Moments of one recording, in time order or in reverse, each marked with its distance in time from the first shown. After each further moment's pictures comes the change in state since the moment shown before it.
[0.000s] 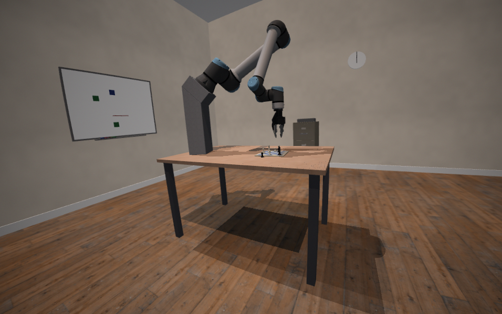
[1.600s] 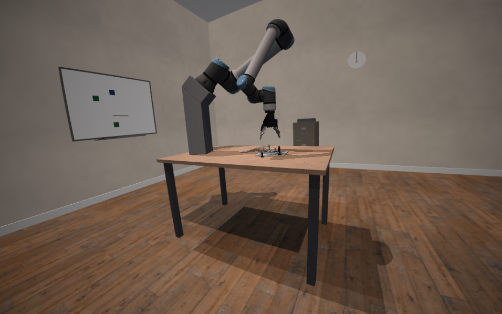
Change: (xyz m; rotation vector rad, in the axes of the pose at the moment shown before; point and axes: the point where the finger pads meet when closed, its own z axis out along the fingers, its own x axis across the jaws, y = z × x) arm -0.095 0.079 0.016 0.008 -0.002 -0.061
